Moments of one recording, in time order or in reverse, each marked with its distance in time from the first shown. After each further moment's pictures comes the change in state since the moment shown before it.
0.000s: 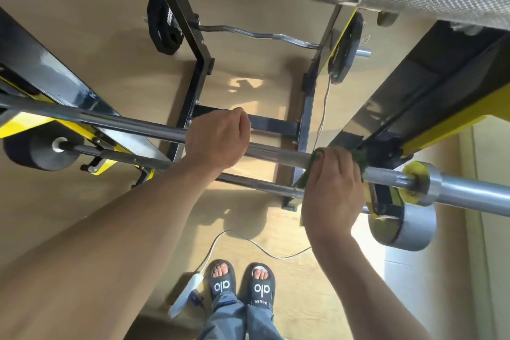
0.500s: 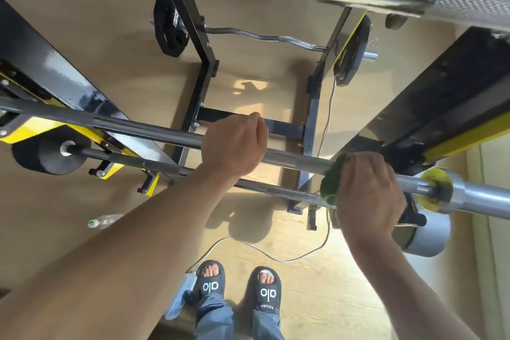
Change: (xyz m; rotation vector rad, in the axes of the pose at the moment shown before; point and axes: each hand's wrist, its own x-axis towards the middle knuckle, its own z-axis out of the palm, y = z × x) left_hand -0.001 0.000 -0.004 -0.015 0.008 -0.009; right_hand 0.015 0.014 -0.011 -0.122 0.033 -0.058
